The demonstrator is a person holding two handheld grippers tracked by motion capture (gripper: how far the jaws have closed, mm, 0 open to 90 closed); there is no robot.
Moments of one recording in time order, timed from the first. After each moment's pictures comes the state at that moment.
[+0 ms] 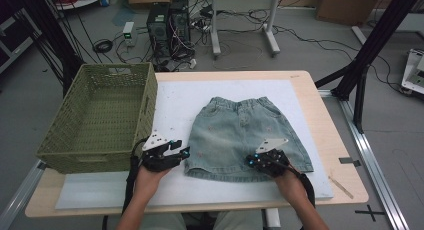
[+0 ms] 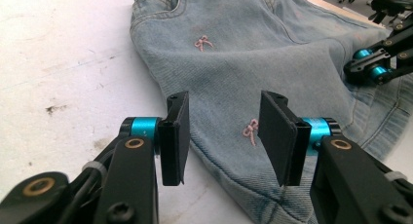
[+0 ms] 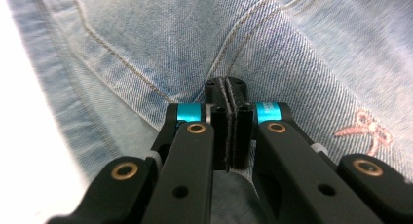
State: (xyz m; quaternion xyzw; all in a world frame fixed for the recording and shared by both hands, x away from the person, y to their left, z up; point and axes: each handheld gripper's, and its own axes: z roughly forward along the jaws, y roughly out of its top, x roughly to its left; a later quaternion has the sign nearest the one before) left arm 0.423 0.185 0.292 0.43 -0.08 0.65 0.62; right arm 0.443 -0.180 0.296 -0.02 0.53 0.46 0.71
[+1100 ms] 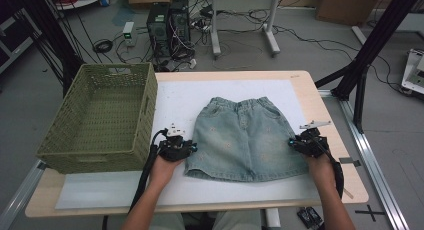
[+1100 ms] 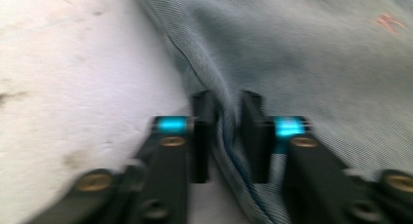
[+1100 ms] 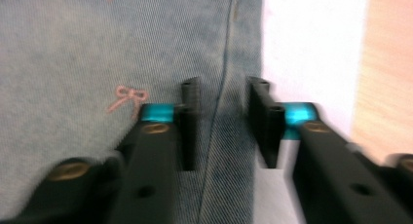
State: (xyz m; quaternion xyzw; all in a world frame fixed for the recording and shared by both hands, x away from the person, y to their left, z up) left arm 0.444 0.151 0.332 0.48 0.01 0.66 0.58; right arm 0.447 -0.294 0.347 0.16 0.41 0.56 0.70
